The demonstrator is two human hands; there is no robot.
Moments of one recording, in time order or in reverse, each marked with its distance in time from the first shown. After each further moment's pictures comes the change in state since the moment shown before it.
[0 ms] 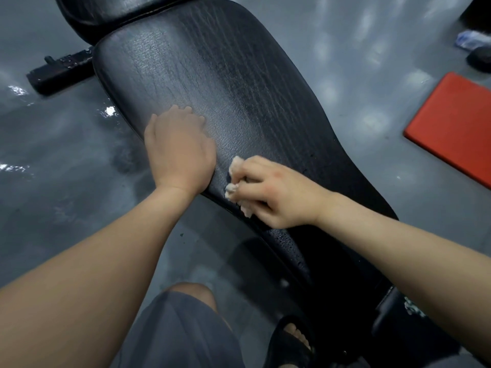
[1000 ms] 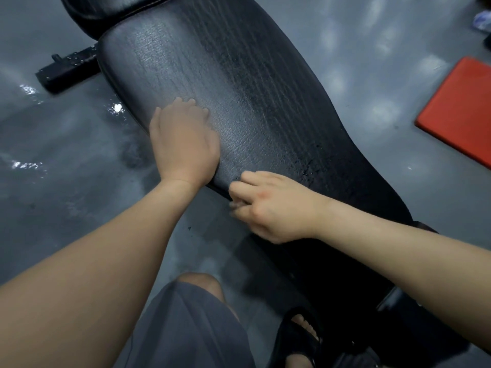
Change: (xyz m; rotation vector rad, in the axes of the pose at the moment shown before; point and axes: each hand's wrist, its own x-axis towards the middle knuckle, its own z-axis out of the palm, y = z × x) left_hand -0.002 0.001 -0.002 -0.002 -0.014 0.008; right_hand -0.005 -0.036 0.012 -0.298 -0.200 -0.029
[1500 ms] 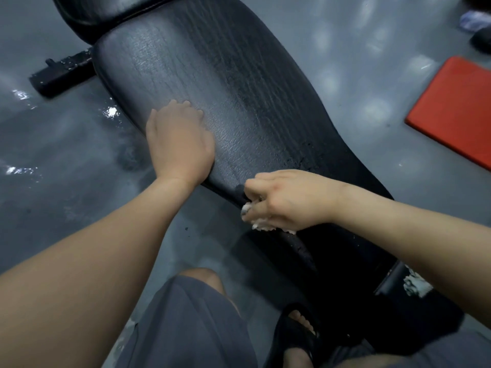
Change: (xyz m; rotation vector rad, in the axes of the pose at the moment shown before) left_hand 0.001 -0.001 -0.001 0.028 -0.060 -0.004; right_hand -0.025 0.022 -0.009 0.105 -0.110 -0.027
